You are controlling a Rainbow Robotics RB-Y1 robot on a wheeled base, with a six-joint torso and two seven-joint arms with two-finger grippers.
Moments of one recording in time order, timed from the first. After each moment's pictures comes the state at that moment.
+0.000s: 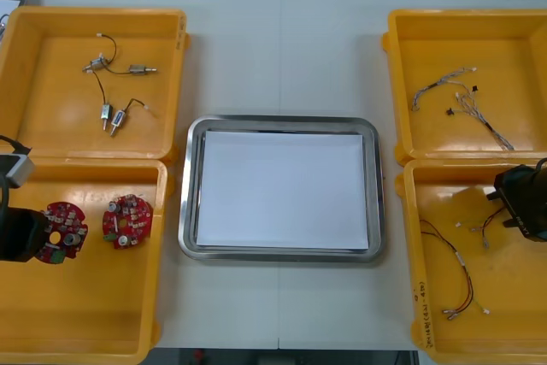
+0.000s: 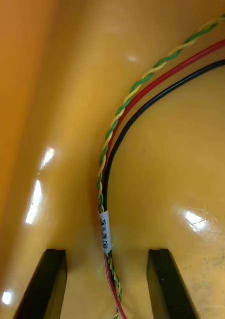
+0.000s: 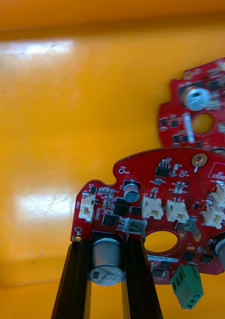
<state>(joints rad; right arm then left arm) -0.18 -0.53 -0.27 -1.68 -0.57 1.55 0.51 0.11 0.84 0.22 -2.22 0.91 1.68 -1.34</state>
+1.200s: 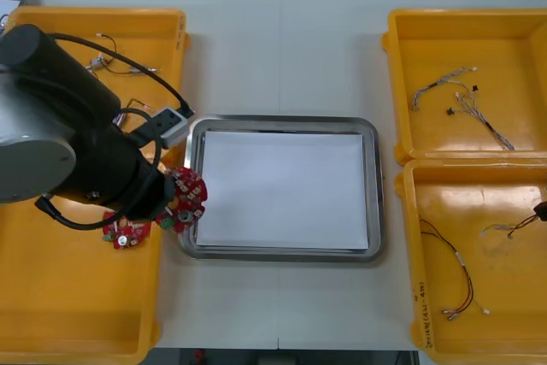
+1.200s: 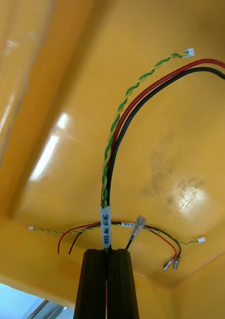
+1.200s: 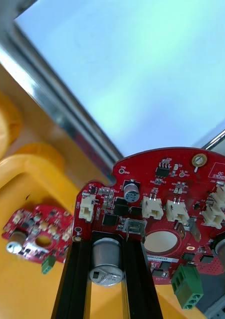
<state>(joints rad) -0.10 -0.62 -0.49 -2.06 -0.89 1.91 0.54 -0.45 0.76 -0.31 -2.27 0.86 1.82 -1.34</state>
